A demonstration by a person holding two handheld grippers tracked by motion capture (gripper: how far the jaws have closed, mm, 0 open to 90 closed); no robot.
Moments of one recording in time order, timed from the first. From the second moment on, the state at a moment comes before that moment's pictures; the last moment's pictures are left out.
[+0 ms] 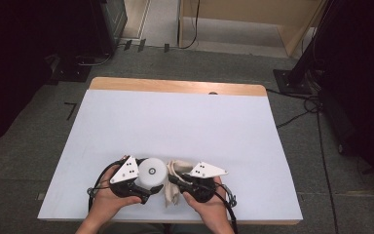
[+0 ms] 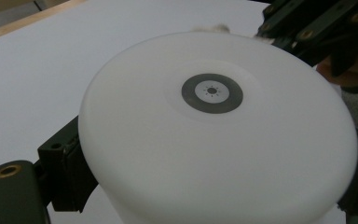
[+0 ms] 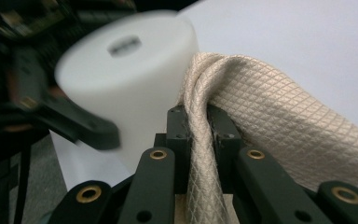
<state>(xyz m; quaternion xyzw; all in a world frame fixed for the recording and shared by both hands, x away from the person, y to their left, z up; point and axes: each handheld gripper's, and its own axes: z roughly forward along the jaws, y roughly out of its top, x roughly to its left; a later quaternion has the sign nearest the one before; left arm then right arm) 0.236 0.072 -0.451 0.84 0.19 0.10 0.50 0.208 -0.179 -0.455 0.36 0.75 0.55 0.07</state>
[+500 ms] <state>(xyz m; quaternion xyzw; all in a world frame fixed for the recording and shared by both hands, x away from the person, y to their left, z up) 0.236 0.072 -0.451 0.84 0.19 0.10 0.50 0.212 -0.181 -0.460 0.36 0.76 0.55 0.06</state>
